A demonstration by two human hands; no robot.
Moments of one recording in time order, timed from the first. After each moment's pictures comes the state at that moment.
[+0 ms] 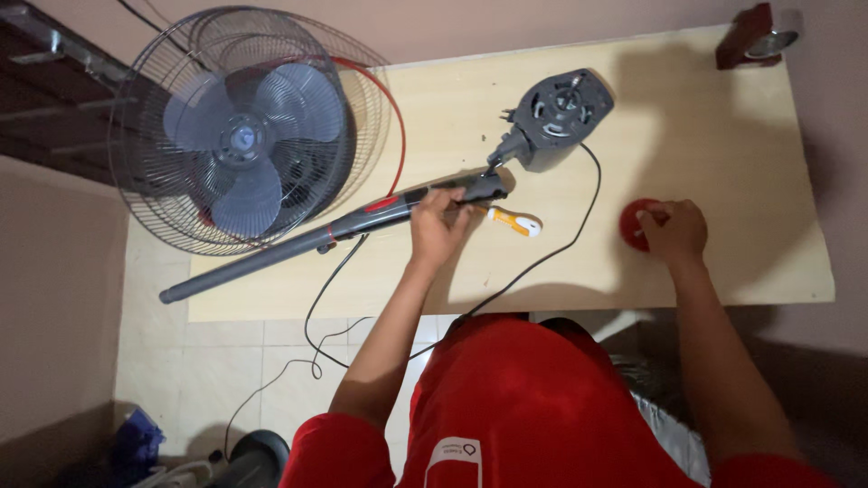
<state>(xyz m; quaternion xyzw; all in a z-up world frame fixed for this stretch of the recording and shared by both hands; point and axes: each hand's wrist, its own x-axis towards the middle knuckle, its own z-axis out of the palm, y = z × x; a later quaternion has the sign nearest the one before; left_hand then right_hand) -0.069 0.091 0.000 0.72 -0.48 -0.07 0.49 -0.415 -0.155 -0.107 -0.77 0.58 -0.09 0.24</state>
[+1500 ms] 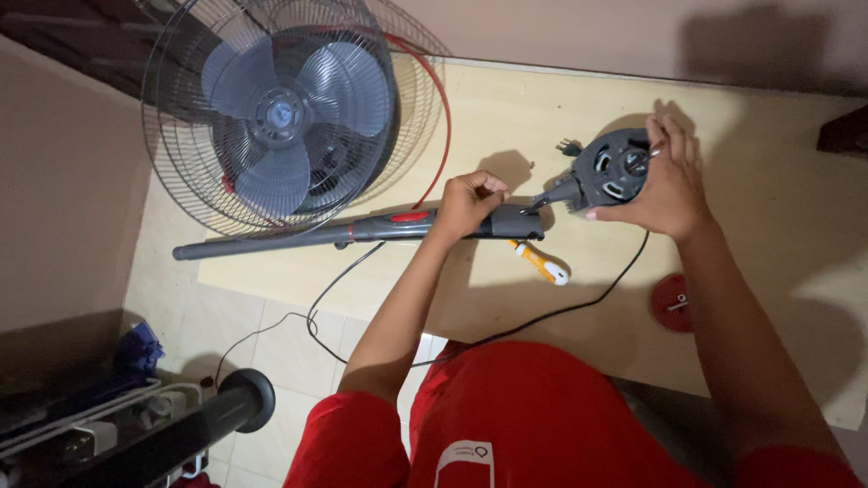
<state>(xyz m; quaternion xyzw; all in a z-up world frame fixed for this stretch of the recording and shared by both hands) 0.004 0.020 -0.051 0.72 -0.37 -0.26 0.52 -0.215 -0.226 0.015 -0.93 0.29 -0.03 0.20</state>
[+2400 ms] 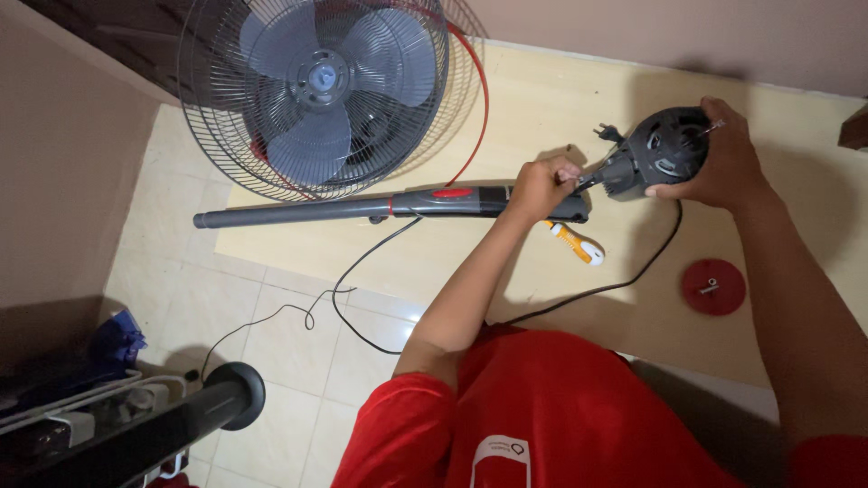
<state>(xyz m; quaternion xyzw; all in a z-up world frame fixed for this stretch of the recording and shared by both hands) -0.040 -0.009 -0.078 0.68 -0.42 -0.19 0.57 -0.236 -0.248 -0.014 -0.95 0.21 -0.12 0.17</state>
